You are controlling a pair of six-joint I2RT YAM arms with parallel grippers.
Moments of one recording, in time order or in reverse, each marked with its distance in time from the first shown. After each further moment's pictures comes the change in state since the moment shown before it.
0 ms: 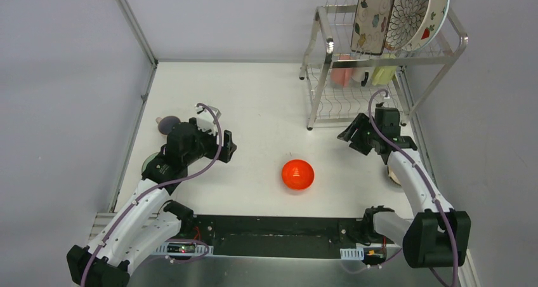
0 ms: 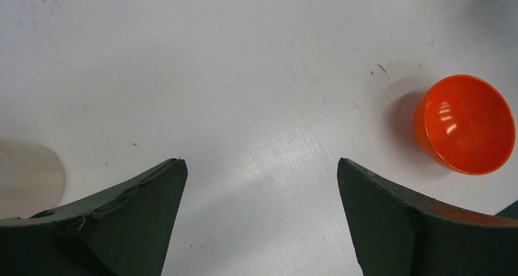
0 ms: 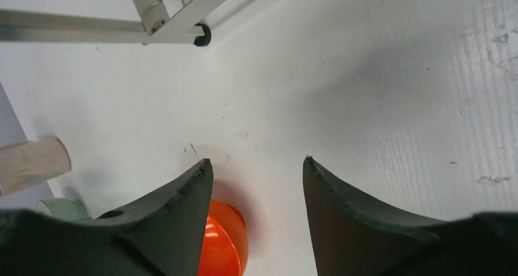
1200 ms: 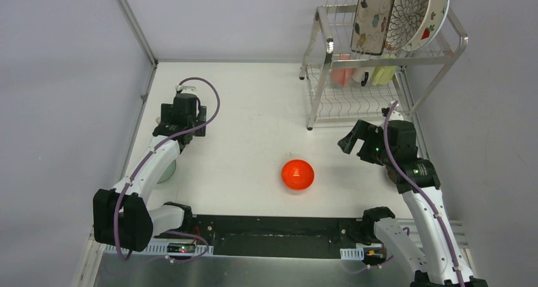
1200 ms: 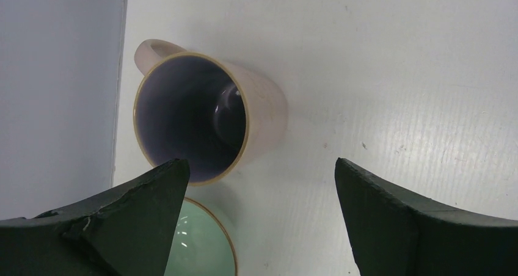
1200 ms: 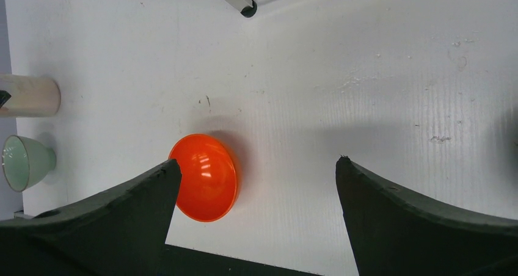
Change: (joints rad) left arm 0.243 0.450 0.211 -0.063 -0.574 0.115; right arm 0.146 -0.421 0.090 -0.318 0.109 -0.156
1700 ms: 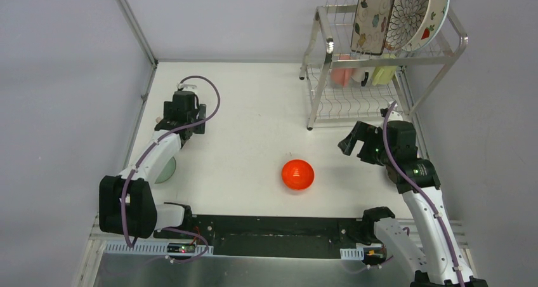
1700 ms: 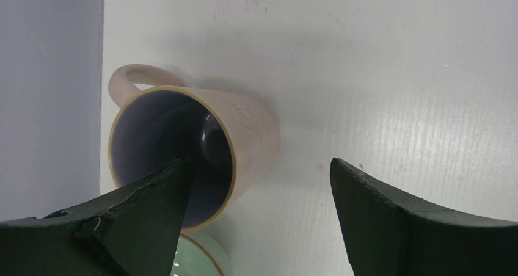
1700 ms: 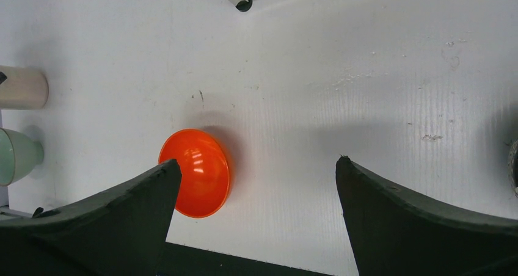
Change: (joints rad) left arm 0.055 0.090 -0.002 0.105 0.079 0.047; right arm 0.000 -0.001 0.000 -0.015 0.000 -0.034
